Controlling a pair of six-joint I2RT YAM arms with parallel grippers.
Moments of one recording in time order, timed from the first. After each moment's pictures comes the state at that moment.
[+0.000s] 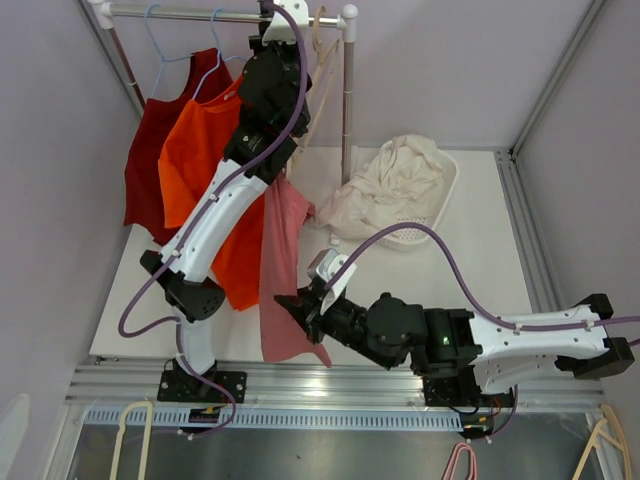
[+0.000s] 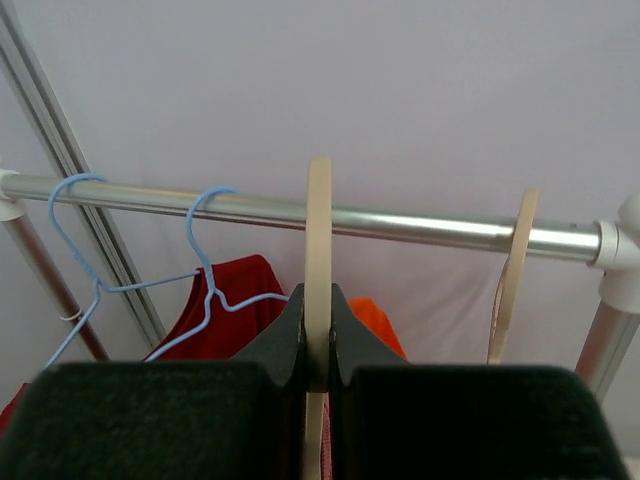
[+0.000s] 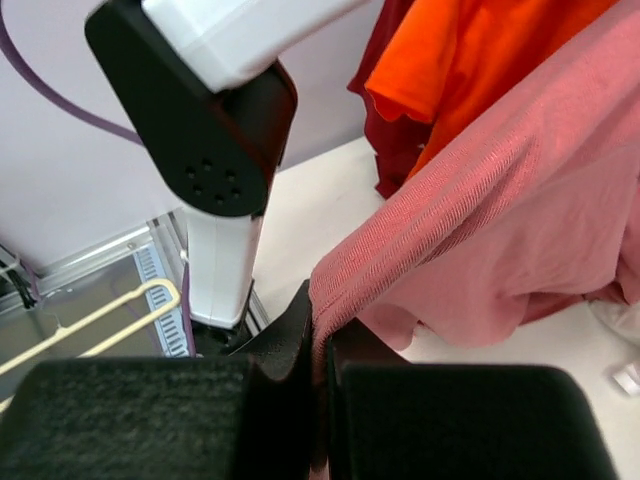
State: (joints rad) left arm -0.68 1.91 2.39 0.00 -0.86 0.44; right arm 1.62 1.20 1.26 -0.05 0.57 0.10
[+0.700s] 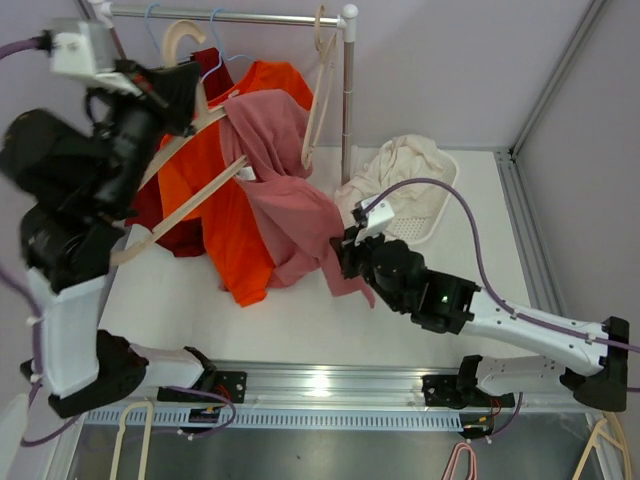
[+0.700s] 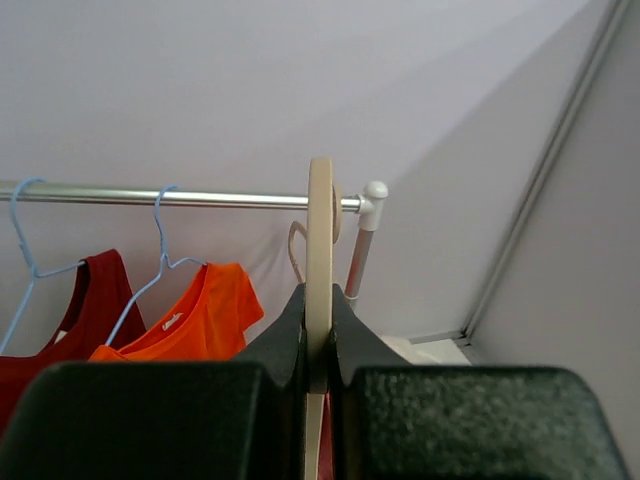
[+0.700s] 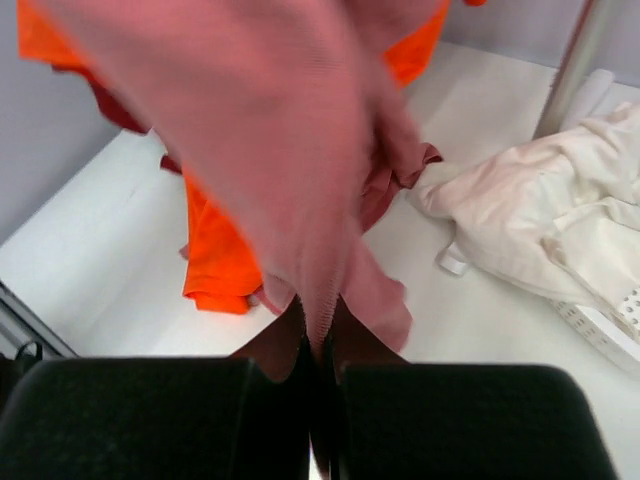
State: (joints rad) left arm -0.64 1.35 2.29 -0.61 -0.33 -0.06; right arm 1.21 1.14 1.06 -0.12 0.59 0.28
